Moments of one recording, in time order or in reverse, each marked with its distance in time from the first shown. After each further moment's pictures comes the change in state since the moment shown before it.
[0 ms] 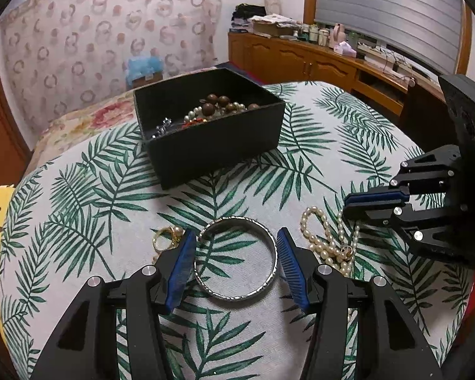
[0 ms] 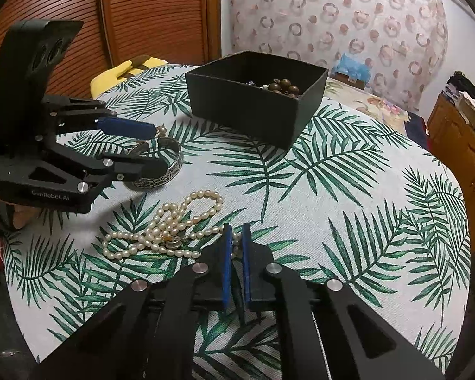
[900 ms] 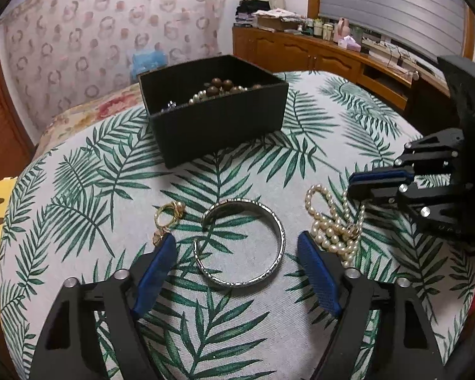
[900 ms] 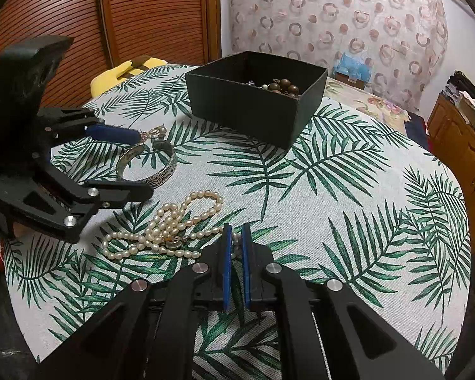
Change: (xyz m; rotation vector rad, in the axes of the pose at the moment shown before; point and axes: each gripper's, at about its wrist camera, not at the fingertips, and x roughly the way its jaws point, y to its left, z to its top) left arm 0.001 0.000 -0.015 -0.003 0.031 0.026; right arm 0.000 0.000 0.000 0.001 0.000 0.001
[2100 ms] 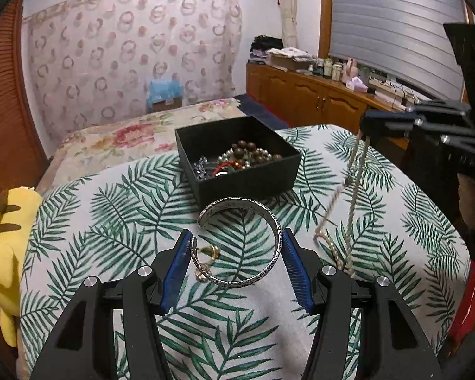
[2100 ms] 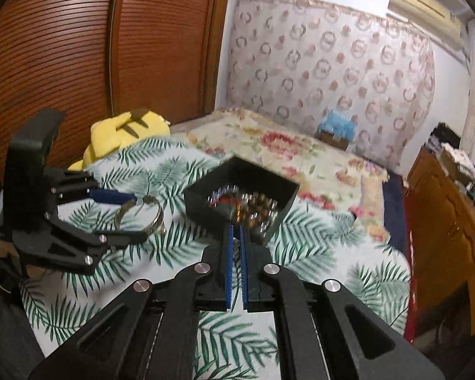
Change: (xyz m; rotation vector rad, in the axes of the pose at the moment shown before) left arm -0.053 0.021 0.019 -0.068 -0.184 0.021; right arm -0.088 0.005 0.082 -0.094 -0.227 -0.097
